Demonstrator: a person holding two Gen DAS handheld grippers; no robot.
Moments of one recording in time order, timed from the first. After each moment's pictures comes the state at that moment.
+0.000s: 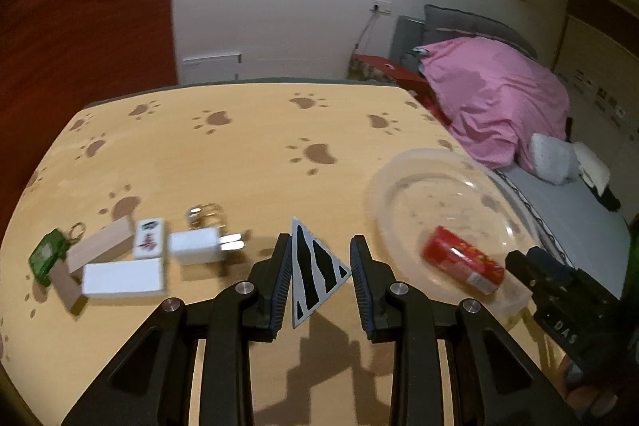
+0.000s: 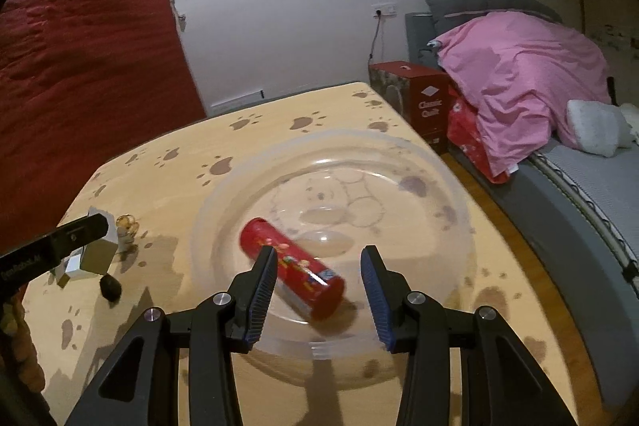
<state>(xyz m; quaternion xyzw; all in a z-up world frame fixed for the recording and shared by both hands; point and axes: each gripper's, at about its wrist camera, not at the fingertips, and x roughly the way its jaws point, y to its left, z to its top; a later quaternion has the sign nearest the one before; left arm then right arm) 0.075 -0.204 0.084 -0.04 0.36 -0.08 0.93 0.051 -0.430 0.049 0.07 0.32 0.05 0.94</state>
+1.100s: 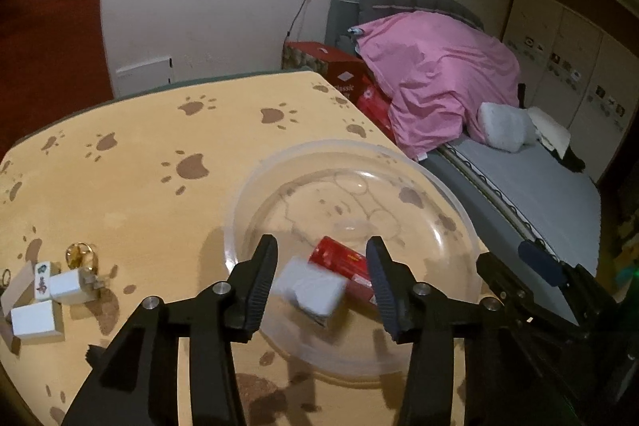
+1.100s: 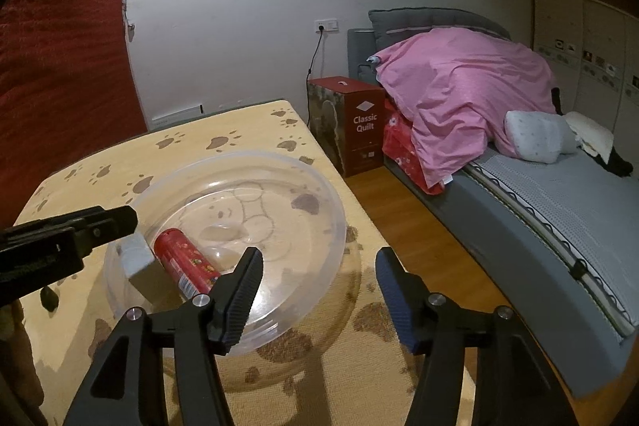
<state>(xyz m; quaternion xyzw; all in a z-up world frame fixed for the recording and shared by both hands) 0.103 -0.301 0.078 -0.01 0.36 -0.17 0.92 0.047 -0.475 0.053 0.05 0.31 -0.05 0.95</state>
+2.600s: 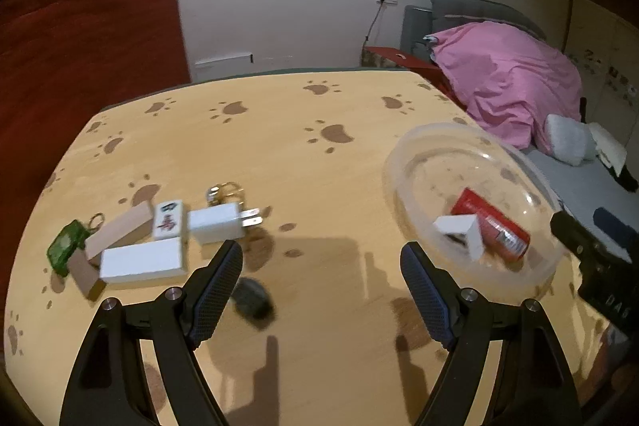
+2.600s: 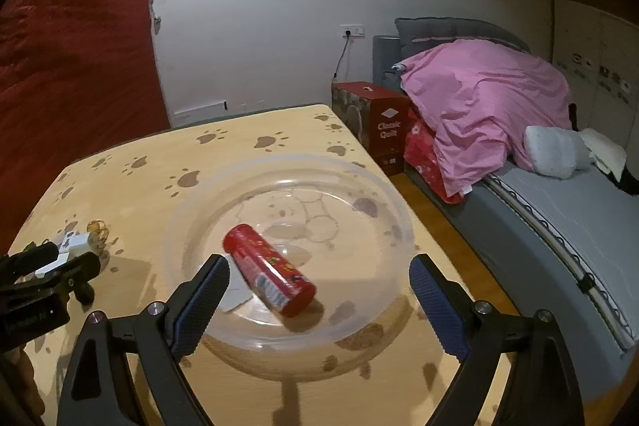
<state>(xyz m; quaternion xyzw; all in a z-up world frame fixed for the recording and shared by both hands) 0.050 -0.197 0.065 0.00 0.36 -0.04 0.93 0.031 -0.418 0.070 0.03 0.30 -0.01 0.95</state>
